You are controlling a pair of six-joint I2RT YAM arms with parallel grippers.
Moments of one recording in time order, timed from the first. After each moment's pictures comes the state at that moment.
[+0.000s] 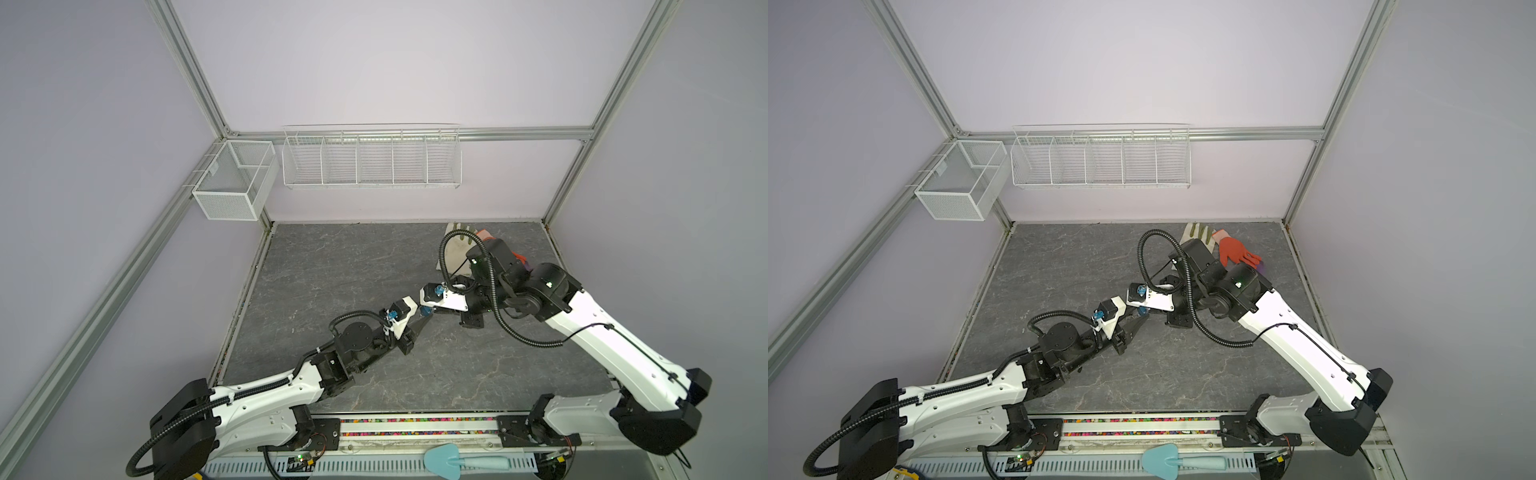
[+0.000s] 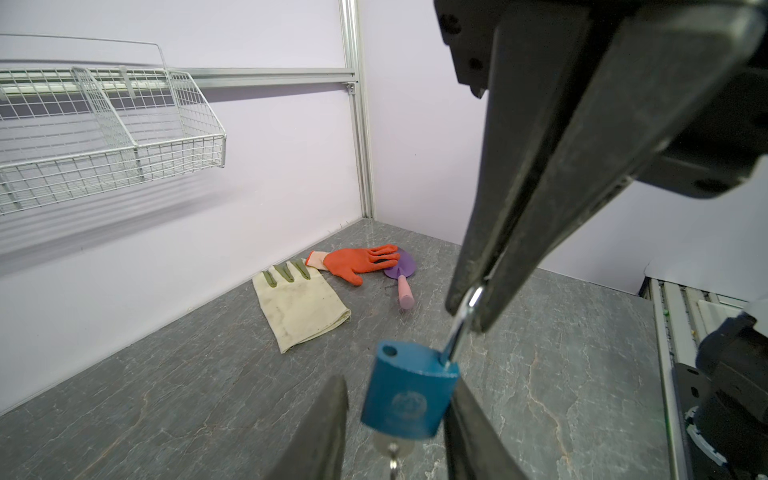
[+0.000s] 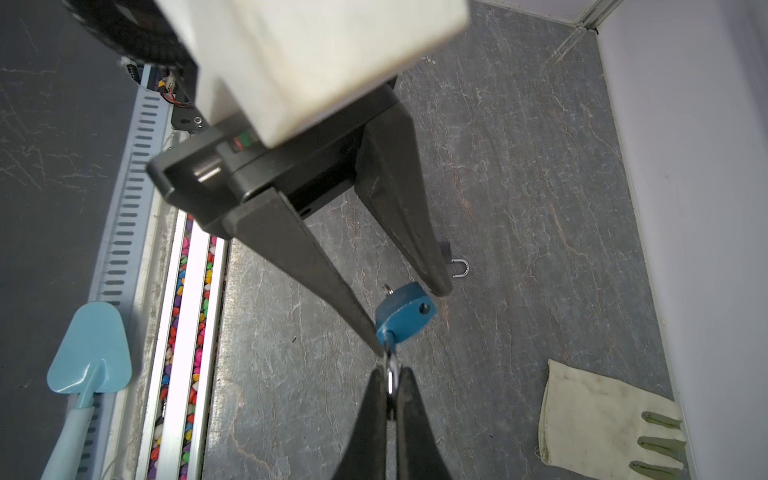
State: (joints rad) left arm -1.09 1.06 0.49 0.59 -0.09 0.06; right arm 0.81 1.31 1.53 -1.11 -0.32 -0.75
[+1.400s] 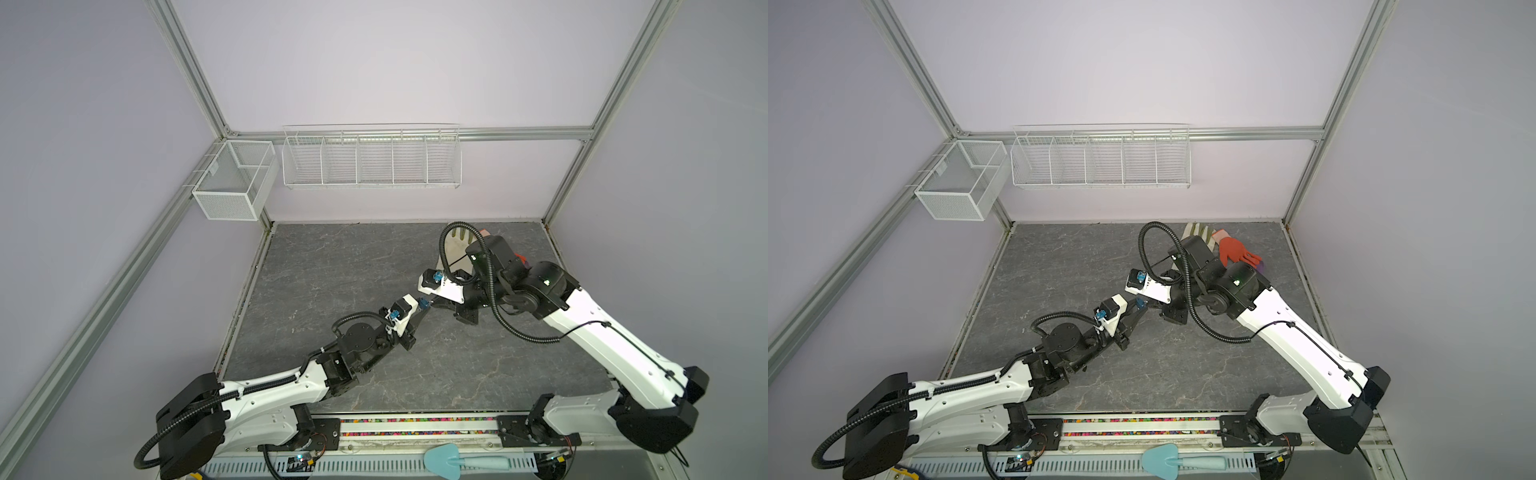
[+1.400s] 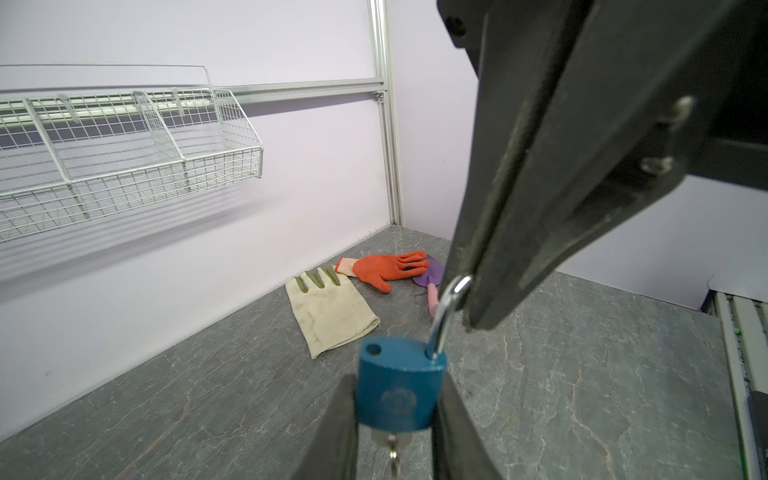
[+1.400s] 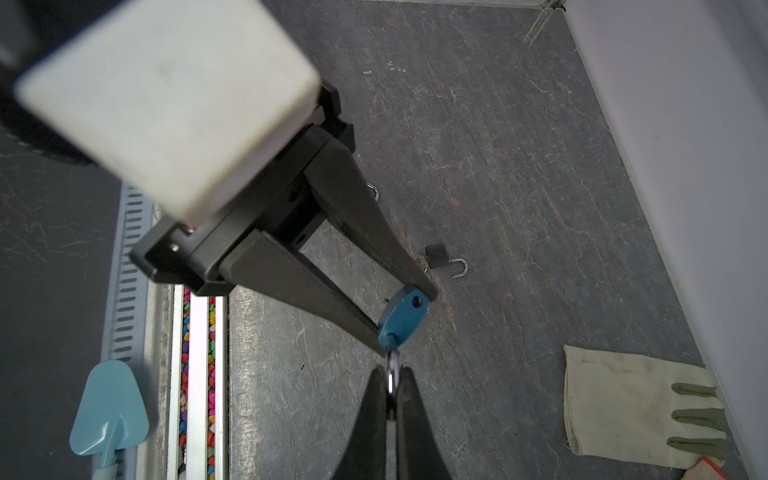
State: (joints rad) left arm -1.10 1.11 0.49 0.68 -0.20 0.11; right arm 0.80 1.33 1.53 -1.06 -0.31 -0.57
